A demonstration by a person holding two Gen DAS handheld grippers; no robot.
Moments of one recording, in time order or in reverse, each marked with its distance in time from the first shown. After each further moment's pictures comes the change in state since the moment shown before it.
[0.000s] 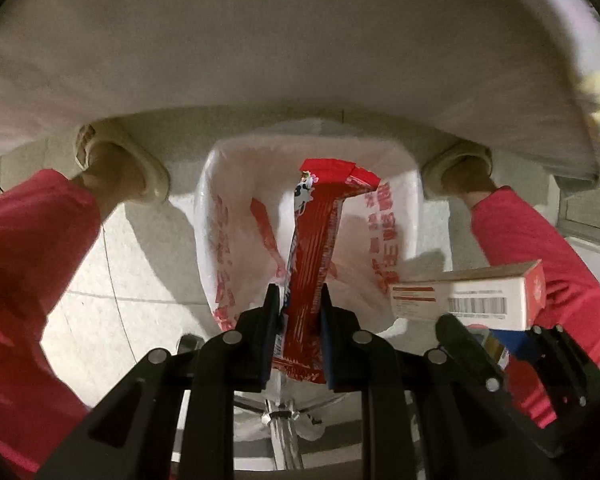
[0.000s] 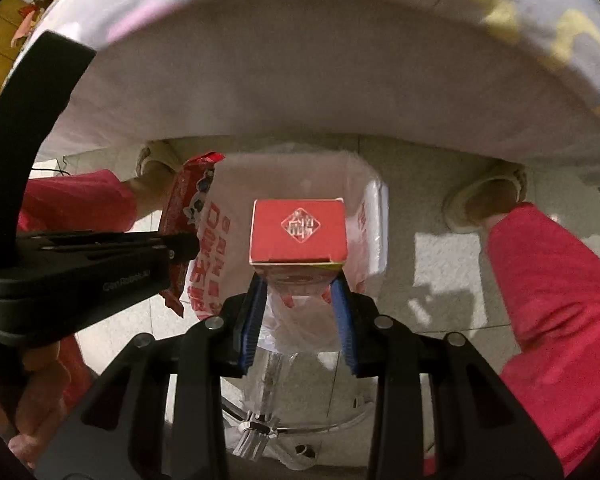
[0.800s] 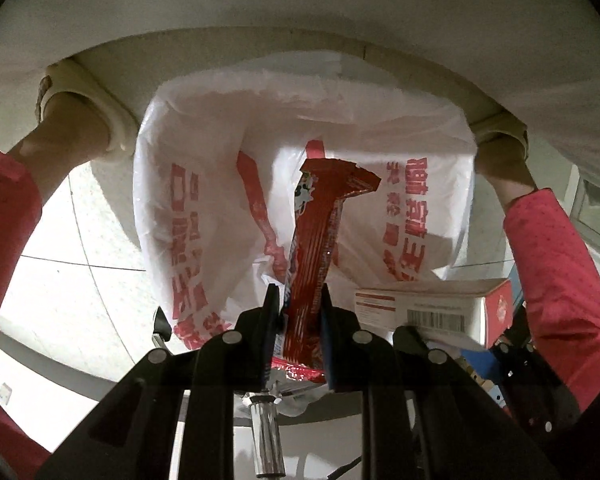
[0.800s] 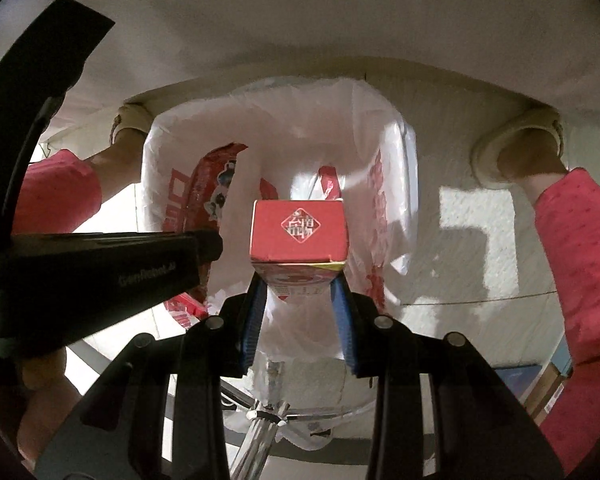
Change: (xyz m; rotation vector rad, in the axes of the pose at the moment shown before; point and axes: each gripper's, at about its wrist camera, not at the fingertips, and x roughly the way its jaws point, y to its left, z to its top) left arm 0.087 -0.006 0.035 -0.073 0.223 0.008; right arm 0.088 -0.020 0.016 0.067 0.209 0.039
